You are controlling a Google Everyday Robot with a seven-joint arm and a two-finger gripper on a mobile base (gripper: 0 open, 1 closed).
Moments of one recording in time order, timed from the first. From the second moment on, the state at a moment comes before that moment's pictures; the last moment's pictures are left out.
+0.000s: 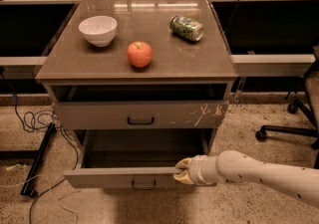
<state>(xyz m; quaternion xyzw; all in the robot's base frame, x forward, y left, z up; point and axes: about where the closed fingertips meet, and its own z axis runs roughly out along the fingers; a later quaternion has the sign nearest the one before) 0.499 -0.078 0.447 -0.57 0.73 0.14 0.34</state>
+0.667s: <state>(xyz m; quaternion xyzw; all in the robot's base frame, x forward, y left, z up) 0.499 -0.078 0.447 -0.57 0.73 0.14 0.34</state>
